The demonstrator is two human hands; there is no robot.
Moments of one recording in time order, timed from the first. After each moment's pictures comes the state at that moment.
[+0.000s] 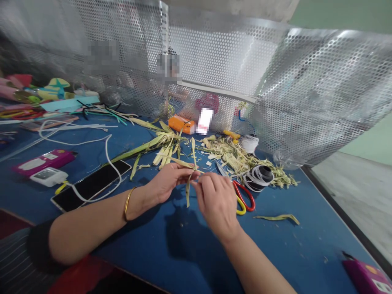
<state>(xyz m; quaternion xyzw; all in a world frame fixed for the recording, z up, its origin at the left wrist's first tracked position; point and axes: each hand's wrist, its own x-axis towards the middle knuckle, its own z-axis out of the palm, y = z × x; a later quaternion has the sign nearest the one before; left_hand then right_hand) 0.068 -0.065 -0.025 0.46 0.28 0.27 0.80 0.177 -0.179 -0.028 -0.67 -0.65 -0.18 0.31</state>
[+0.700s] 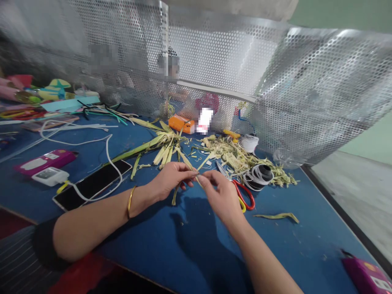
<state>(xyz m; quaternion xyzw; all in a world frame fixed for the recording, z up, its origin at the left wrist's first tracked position) 0.065 -0.064 -0.024 0.61 0.31 0.23 0.70 0.190 -0.177 -0.020 -0.71 -0.52 0.15 0.45</state>
